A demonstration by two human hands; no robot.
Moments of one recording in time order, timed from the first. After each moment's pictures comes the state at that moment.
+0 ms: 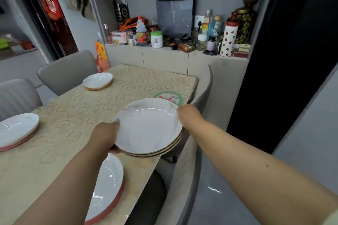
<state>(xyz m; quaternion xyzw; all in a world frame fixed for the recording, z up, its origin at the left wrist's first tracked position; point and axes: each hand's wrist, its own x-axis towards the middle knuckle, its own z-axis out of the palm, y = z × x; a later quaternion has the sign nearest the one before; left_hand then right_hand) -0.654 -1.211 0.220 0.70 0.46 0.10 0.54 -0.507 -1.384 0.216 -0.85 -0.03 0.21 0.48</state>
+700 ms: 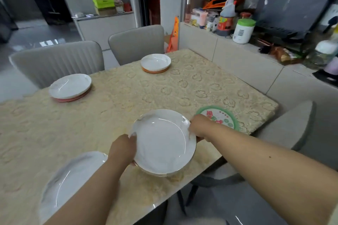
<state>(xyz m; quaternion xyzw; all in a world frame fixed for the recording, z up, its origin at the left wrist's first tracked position) -0.547 -1.162 0.127 0.66 0.64 0.11 0.39 -0.326 -1.232 0.163 -0.83 -0.28 0.42 0.23</state>
